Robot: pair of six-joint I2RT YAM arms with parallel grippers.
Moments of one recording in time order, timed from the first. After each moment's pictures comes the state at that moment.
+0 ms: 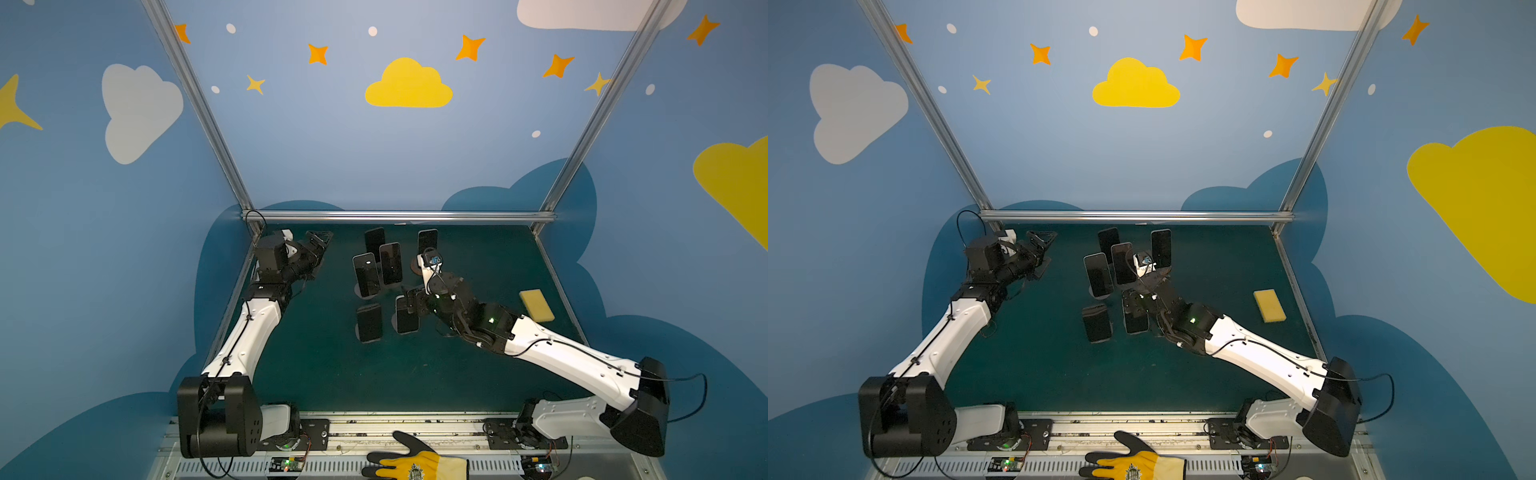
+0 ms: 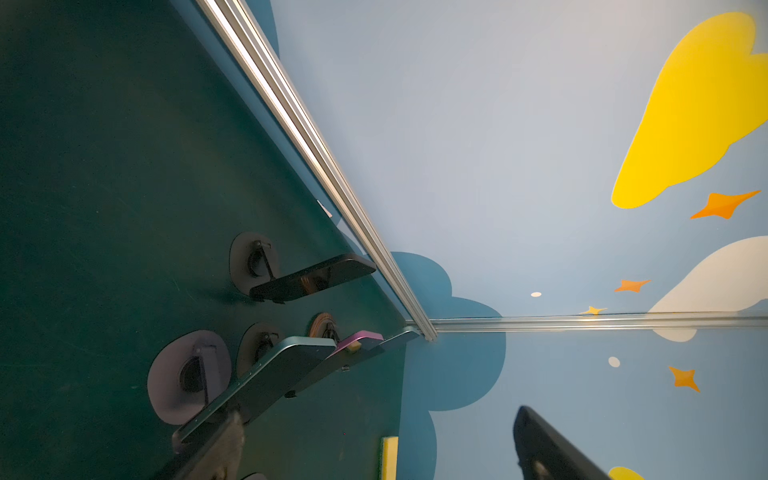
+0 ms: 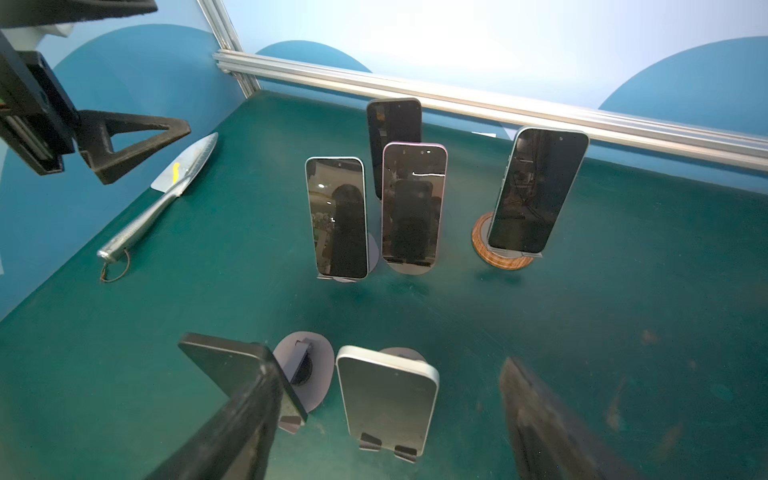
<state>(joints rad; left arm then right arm) 0.03 1.30 0.97 0.01 0.50 -1.13 1.01 1.30 1.12 -0.32 0.45 0.33</state>
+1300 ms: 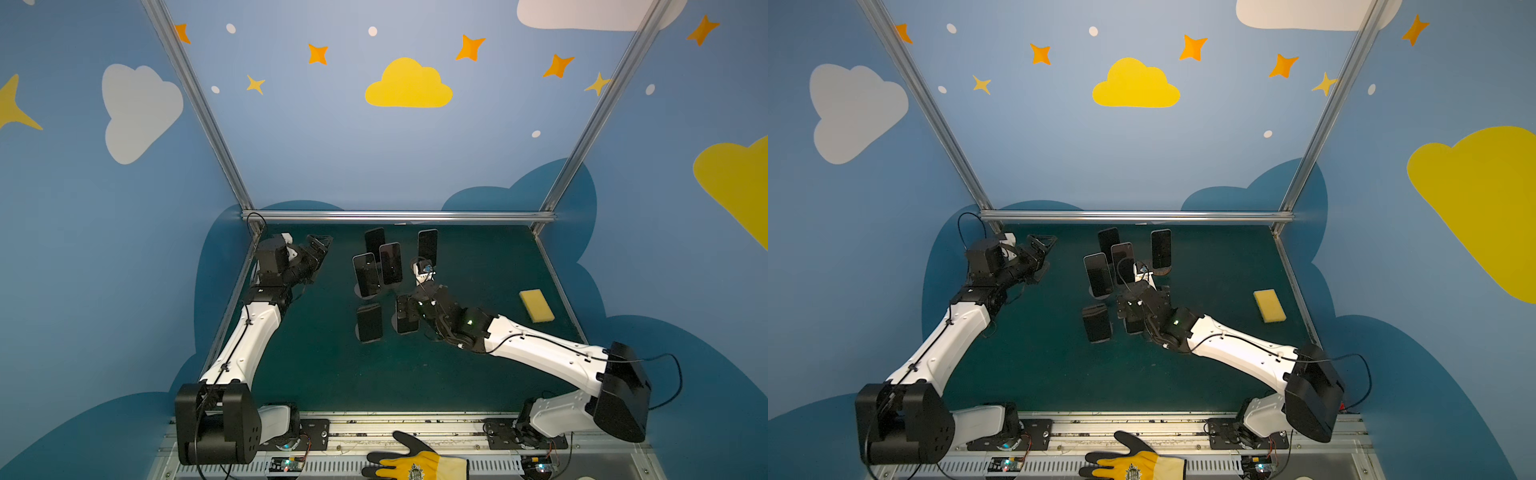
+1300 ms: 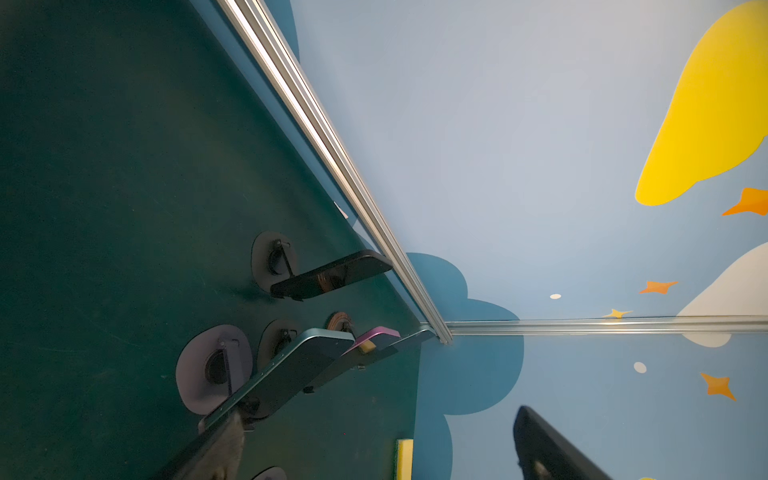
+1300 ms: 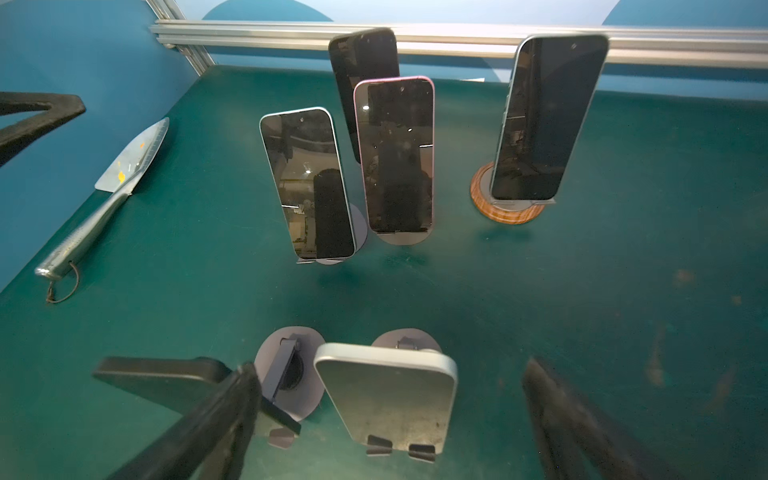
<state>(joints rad) 0.02 1.27 0.95 -0.04 0.46 -1.09 1.03 1.43 1.06 -0.25 0.50 0.49</state>
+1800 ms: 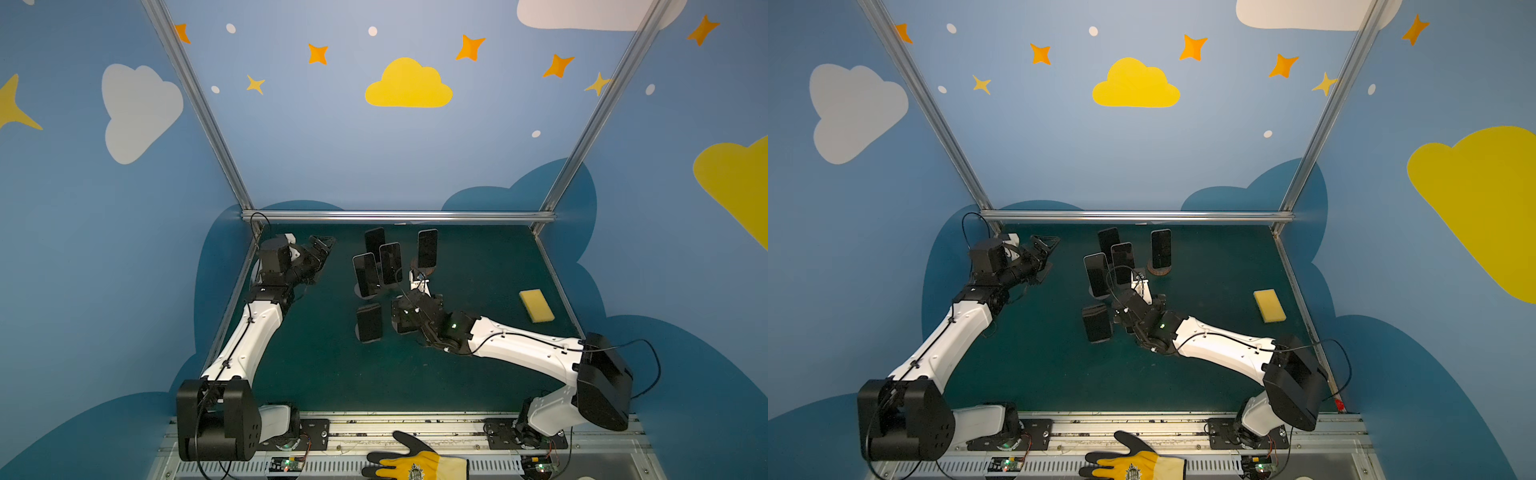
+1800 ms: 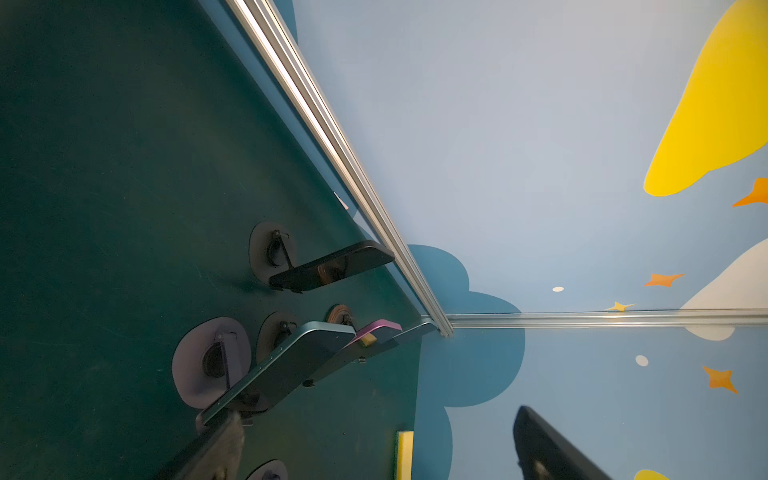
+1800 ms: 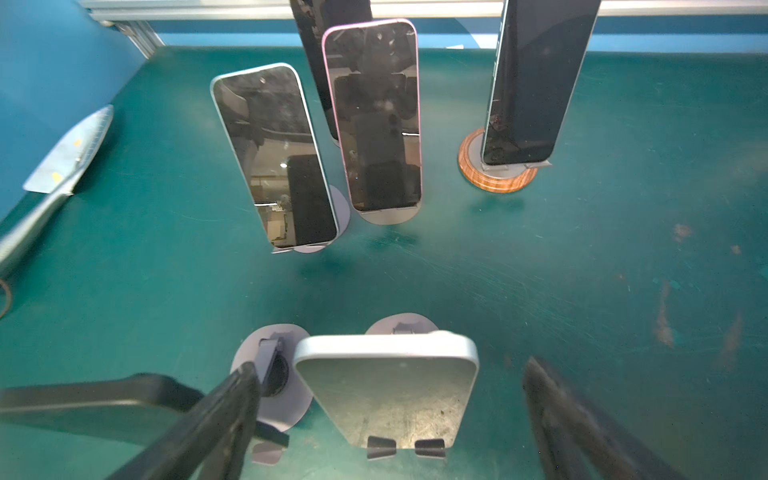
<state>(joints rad) 0.01 1.29 0.95 -0.04 0.47 -1.09 1.07 1.51 1.05 -0.27 0.60 0.60</state>
